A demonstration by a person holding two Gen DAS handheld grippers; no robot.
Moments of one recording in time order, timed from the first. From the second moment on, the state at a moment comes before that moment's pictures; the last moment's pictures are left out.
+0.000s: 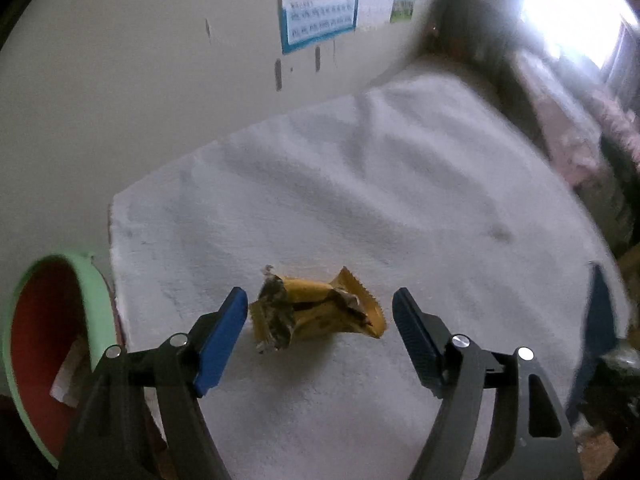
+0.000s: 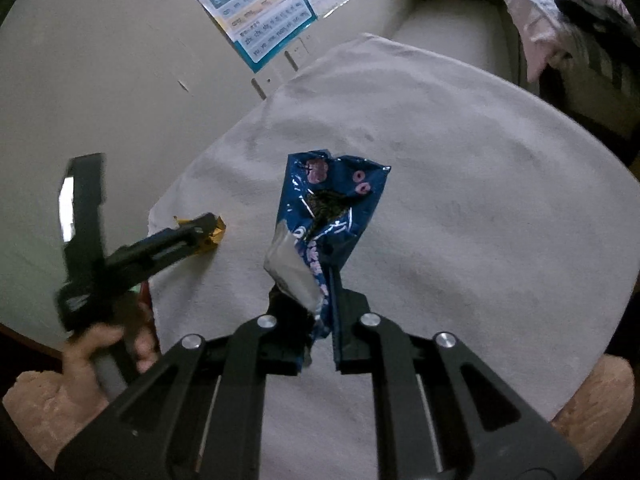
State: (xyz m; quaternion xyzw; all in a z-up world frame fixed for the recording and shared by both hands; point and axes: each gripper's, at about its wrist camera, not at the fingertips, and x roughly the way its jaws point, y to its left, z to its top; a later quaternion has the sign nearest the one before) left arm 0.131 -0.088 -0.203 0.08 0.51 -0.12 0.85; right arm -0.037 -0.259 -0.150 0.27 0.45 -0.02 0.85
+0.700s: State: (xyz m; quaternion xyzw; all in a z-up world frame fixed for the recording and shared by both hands) left arm 0.072 -0.042 -0.111 0.02 0.44 -0.12 0.89; right arm -0.035 -0.236 -0.102 0.23 0.41 0.00 0.88
